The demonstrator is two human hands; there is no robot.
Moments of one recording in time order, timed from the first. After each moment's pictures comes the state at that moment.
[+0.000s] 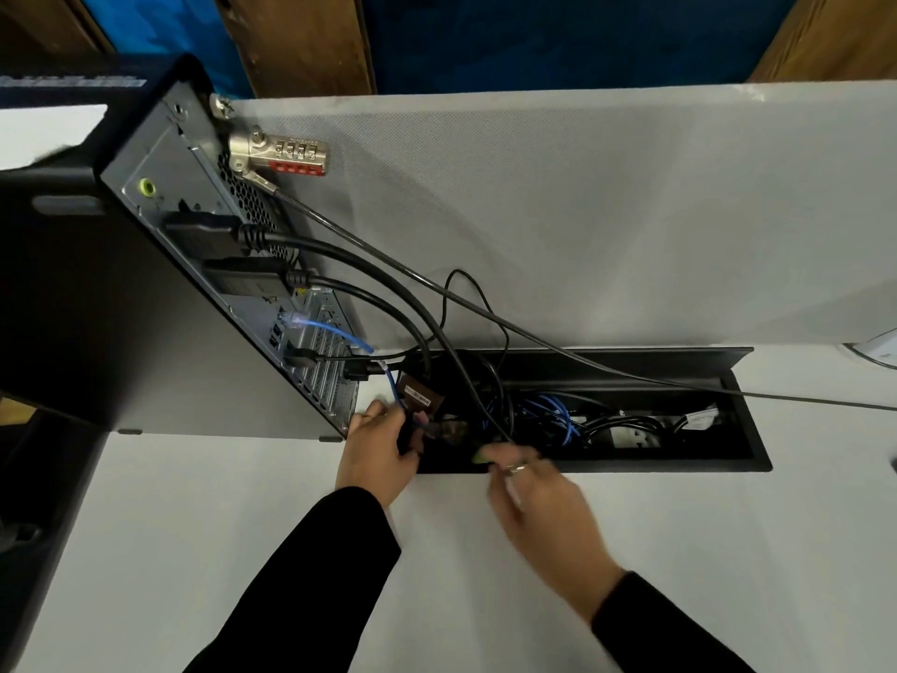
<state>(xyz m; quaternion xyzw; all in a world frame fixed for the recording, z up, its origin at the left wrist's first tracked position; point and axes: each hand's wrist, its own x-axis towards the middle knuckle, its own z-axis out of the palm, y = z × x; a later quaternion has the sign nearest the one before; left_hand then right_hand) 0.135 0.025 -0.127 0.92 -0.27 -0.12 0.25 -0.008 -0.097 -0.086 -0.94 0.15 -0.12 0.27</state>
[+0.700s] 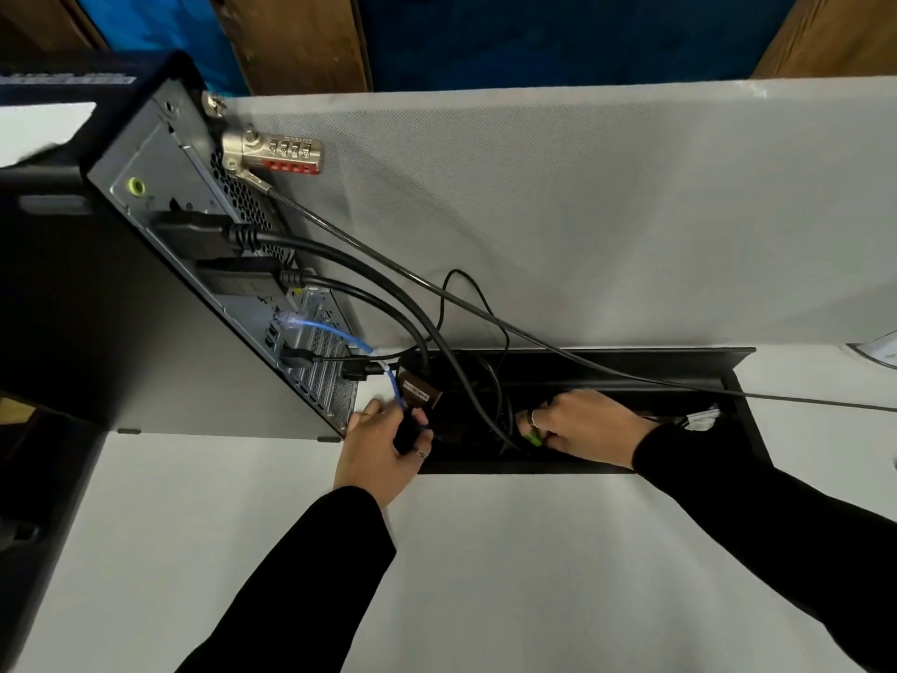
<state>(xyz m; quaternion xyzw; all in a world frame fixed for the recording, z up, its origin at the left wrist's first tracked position) 0.135 0.024 -0.128 0.91 -0.25 -0.11 0.30 0.036 -0.212 -0.096 -0.98 -0.07 0.20 0.04</state>
